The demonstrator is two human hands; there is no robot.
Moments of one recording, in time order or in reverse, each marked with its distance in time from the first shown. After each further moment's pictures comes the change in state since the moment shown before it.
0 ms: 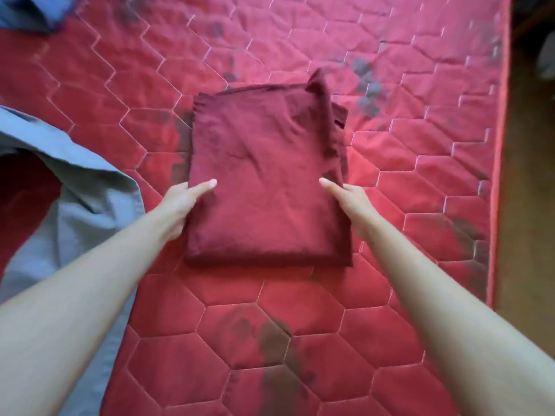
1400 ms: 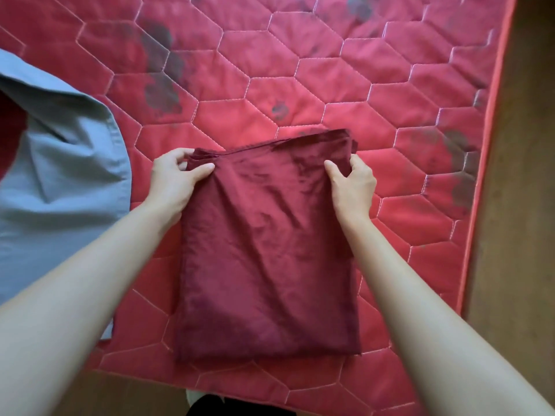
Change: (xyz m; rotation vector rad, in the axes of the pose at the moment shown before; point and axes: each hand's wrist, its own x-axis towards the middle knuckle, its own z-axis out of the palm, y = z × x) left_hand -0.075 -0.063 0.003 0.207 0.048 0.212; right_hand -0.107 0.071 0.016 -0.326 0.544 -0.229
